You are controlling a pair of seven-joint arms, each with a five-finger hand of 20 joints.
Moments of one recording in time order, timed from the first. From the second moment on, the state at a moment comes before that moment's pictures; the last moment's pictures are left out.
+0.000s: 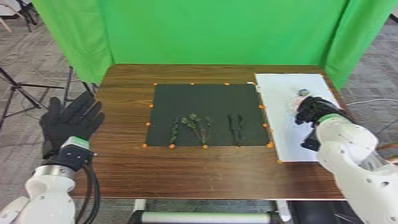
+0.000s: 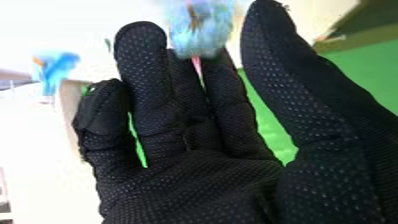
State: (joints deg) left arm 124.8 -51.9 -96.3 -124.4 13.0 19.3 18.7; right arm -86.9 -52.0 78.0 -102.7 -126.0 -19.8 37.5
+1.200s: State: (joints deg) left arm 124.4 -51.8 -97.1 -124.0 10.7 18.5 20.5; right arm -81.0 -53.3 63.9 -109.2 -126.1 0.6 26.2
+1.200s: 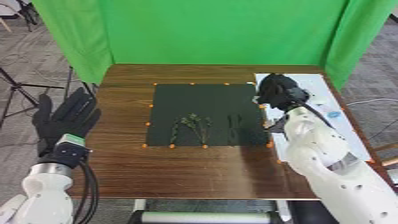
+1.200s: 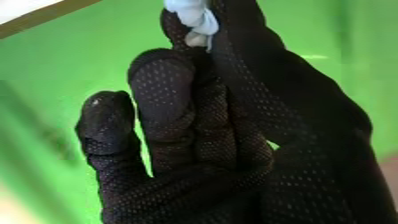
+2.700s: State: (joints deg) left arm 121.7 -51.7 -94.1 -122.2 10.4 18.7 19.1; right arm -63.7 -75.9 34.1 -88.5 -135.1 -4.7 18.7
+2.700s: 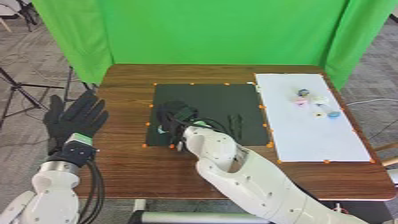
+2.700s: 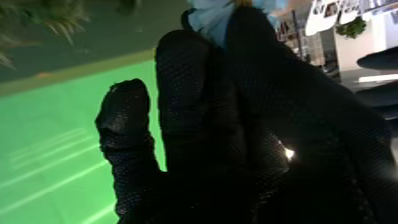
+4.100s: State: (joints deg) left arm 129.6 -52.8 -103.3 -125.7 9.7 17.6 22.6; right arm -78.5 -68.9 64.4 -112.1 -121.9 -8.5 25.6
